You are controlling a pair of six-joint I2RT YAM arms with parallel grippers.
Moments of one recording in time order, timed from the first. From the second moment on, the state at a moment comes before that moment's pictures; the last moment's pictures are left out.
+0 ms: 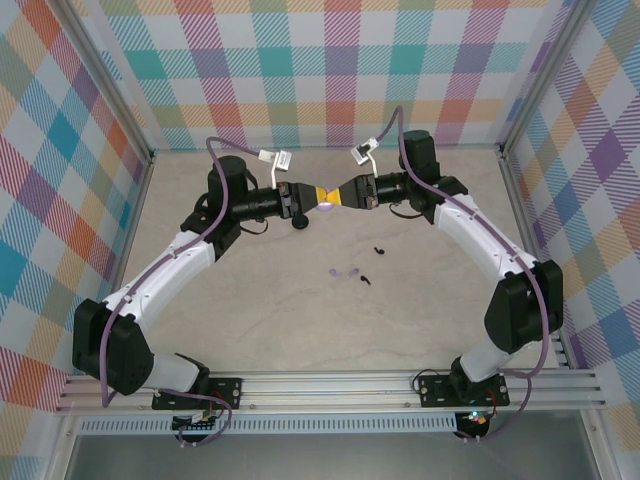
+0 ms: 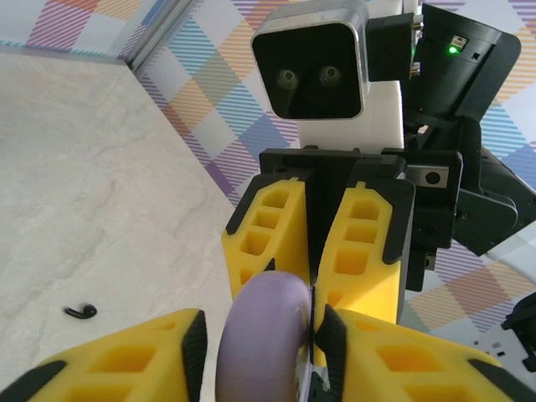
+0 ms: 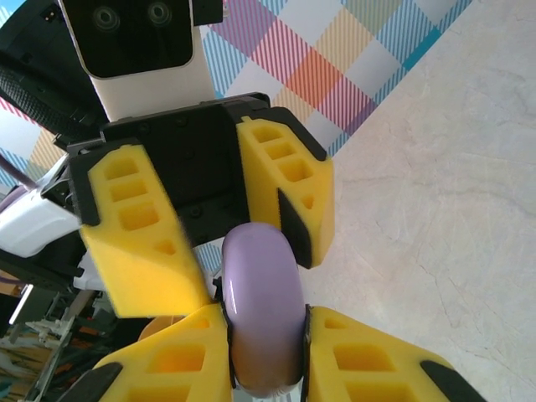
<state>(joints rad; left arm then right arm) -0.44 1.39 1.15 0.04 0.78 -0.64 0.40 1.60 1.41 -0.30 -1.17 0.42</state>
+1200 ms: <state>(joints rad) -0.45 1.37 1.15 -0.01 0.87 -0.62 0.40 1.58 1.41 -0.29 -1.18 0.44</state>
